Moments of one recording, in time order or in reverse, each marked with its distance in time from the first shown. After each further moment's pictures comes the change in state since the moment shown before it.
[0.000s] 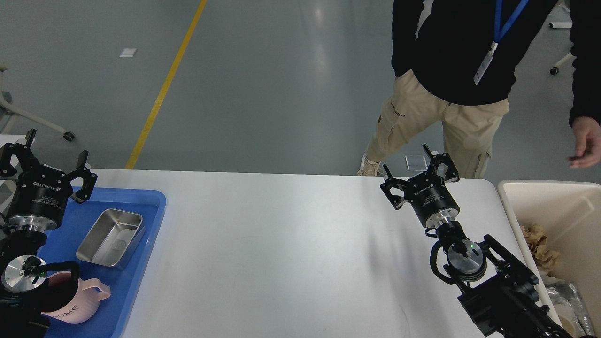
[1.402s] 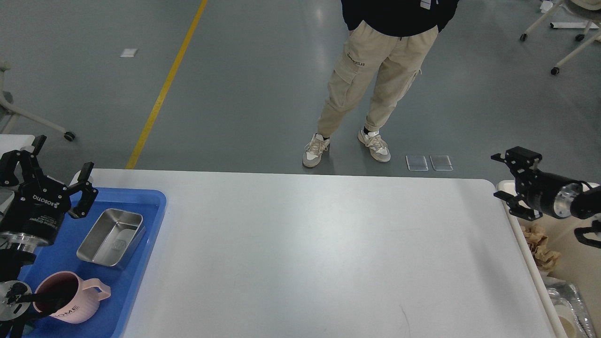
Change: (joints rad) left arm 0.199 0.048 -0.001 -0.269 0.150 -0.018 -0.008; right arm 0.396 -0.609 -0.899 0.074 -0.184 -0.015 -0.007
